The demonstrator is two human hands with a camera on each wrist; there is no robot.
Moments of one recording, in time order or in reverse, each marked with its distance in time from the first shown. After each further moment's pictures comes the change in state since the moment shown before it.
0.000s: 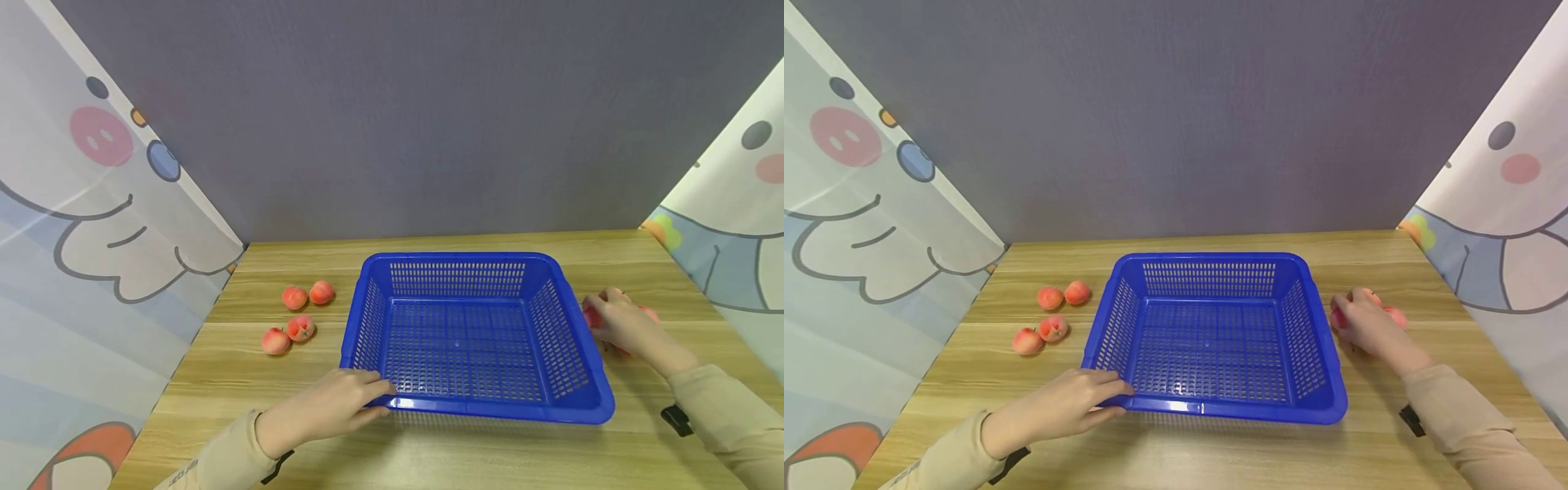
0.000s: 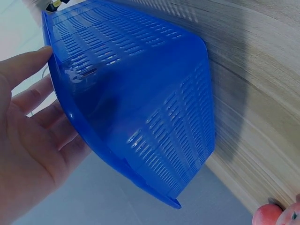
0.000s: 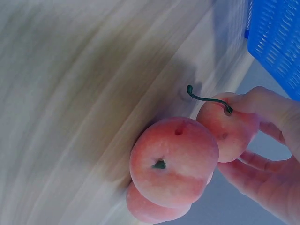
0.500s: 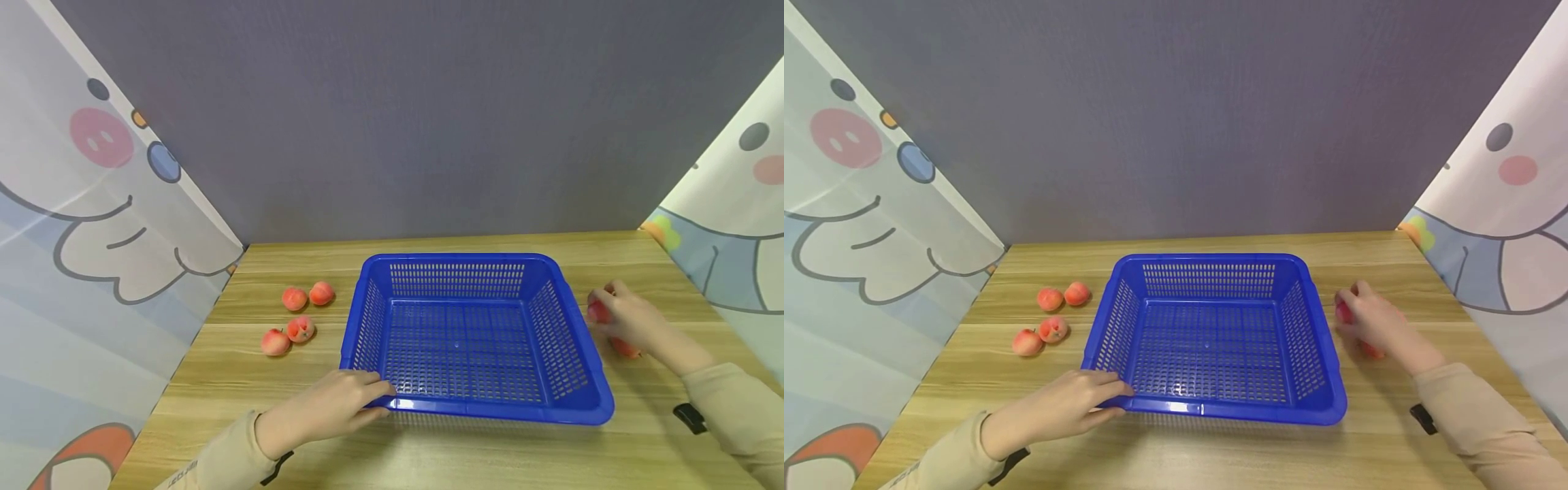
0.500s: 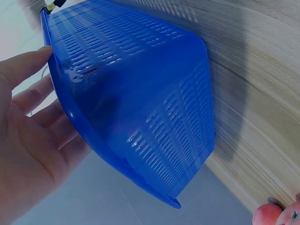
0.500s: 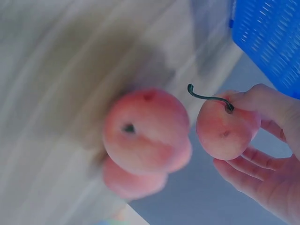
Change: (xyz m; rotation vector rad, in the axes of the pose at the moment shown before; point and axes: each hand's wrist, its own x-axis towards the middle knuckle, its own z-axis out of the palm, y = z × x) left_hand -0.001 -0.001 0.001 -0.004 0.012 0.003; right_hand 0.004 -0.003 -0.020 0.001 0.012 0.003
